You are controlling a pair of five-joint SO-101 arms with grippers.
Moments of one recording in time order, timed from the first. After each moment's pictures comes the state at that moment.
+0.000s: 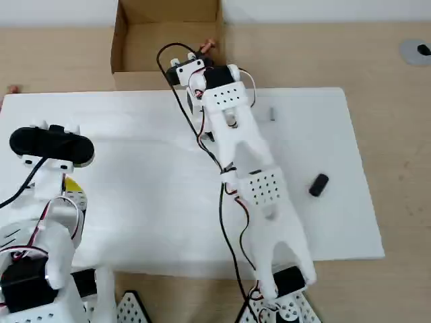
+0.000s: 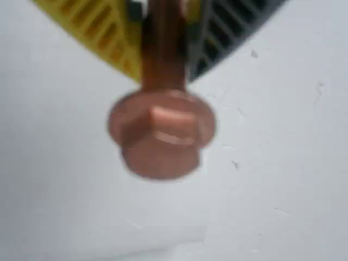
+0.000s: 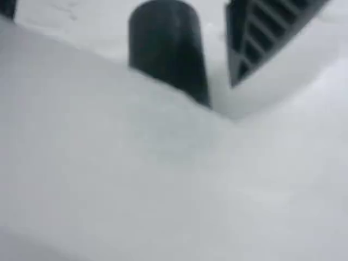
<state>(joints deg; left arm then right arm) -18.2 -77.4 41.8 84.7 -35.0 -24.1 62.4 -68.2 101.7 -5.8</state>
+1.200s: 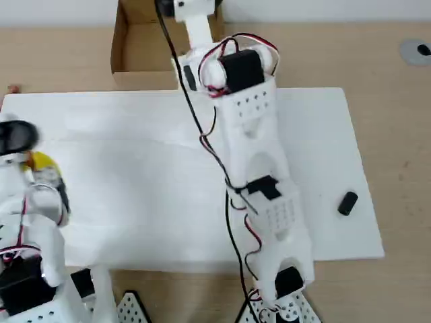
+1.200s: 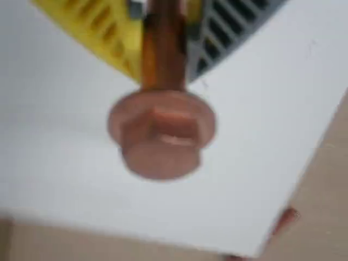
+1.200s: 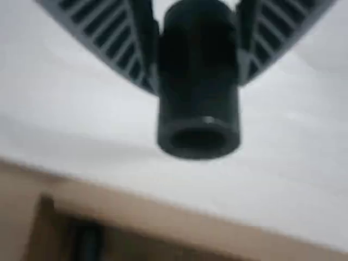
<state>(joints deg) -25.8 -77.4 41.8 68.8 -14.2 -29.0 35.0 -80.7 101.7 -13.4</state>
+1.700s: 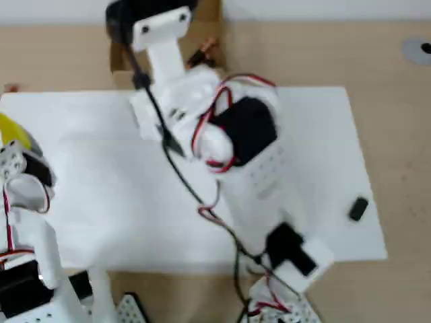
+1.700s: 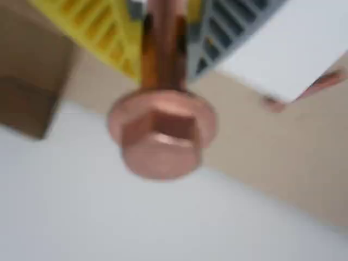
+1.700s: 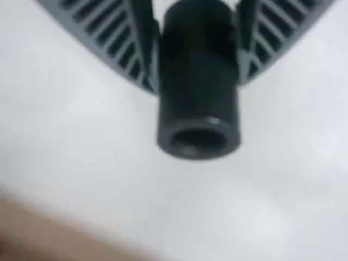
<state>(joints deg) -24.6 -77.4 41.8 47.1 3.3 -44.7 5.1 -53.6 101.7 -22.4</state>
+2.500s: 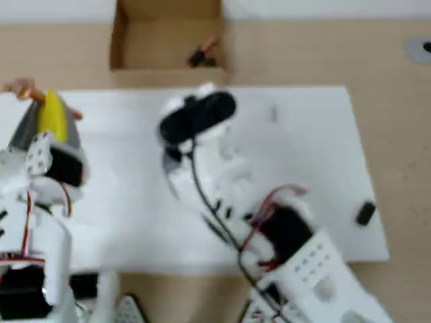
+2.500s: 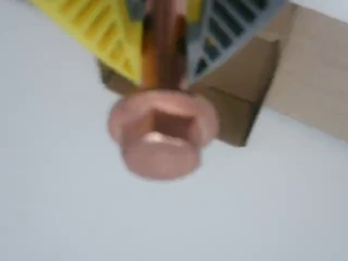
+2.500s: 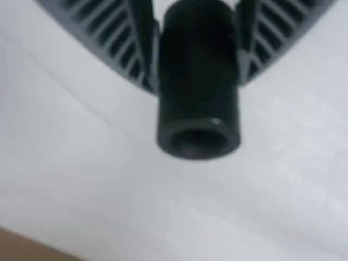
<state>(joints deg) -7.4 -77.4 38.6 44.4 16.9 -45.0 -54.9 42.9 52.1 -17.5</state>
